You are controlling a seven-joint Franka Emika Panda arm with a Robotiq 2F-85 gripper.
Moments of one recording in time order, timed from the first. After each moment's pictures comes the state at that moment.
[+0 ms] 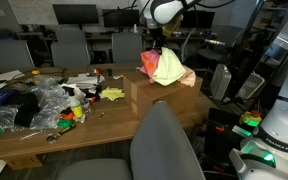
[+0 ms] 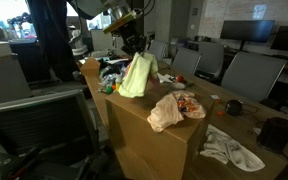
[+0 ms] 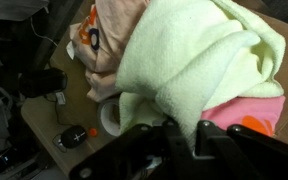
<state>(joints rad) -0.03 0.12 -0.14 -1.92 -0.52 2.00 0.13</state>
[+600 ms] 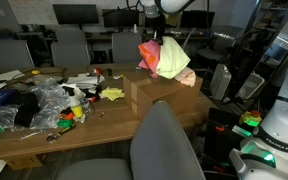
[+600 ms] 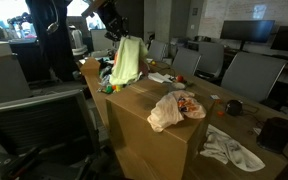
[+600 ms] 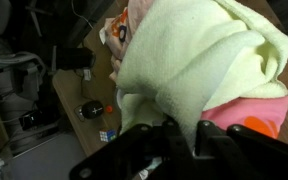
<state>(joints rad) 0.01 -0.03 -0.01 -1.97 -0.68 1.87 0.14</state>
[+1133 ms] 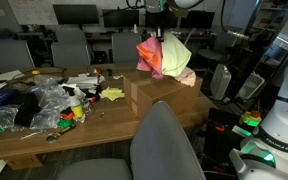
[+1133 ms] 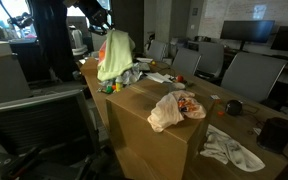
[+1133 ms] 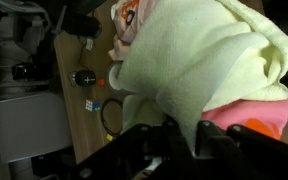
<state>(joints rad) 0.06 -0.15 0.06 -2.07 -0.71 1.86 -0.06</state>
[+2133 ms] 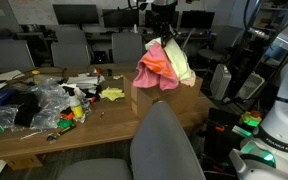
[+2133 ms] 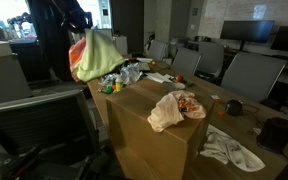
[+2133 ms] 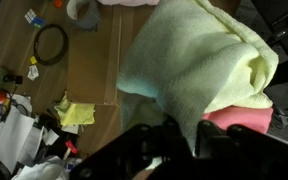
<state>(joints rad) 0.17 -0.28 0.07 -2.16 -0.52 1.86 -0.71</state>
